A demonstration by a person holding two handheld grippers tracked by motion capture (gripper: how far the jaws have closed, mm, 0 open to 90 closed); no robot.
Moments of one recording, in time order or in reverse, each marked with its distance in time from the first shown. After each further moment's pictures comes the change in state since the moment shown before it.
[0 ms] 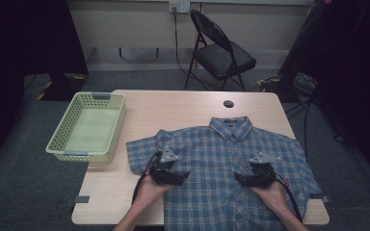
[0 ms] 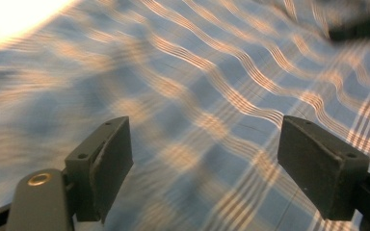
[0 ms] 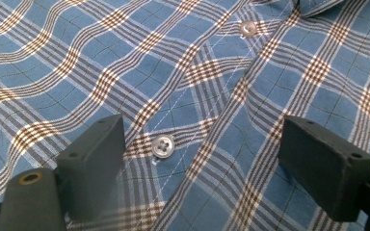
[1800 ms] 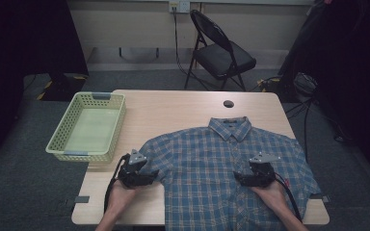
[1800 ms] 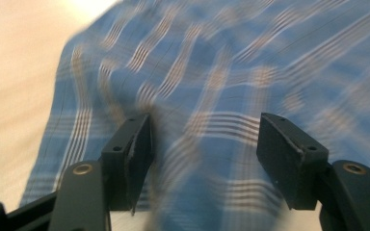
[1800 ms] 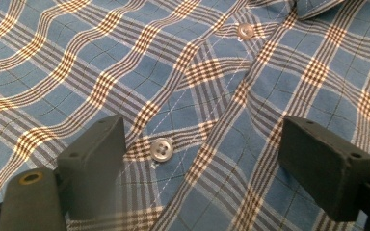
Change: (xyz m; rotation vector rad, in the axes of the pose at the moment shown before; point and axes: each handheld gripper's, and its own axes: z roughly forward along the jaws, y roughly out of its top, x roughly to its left) left arm 0.039 -0.044 -0.029 0.130 0.139 -0.134; right arm 0.000 0.001 0.001 -0.003 0.001 0.001
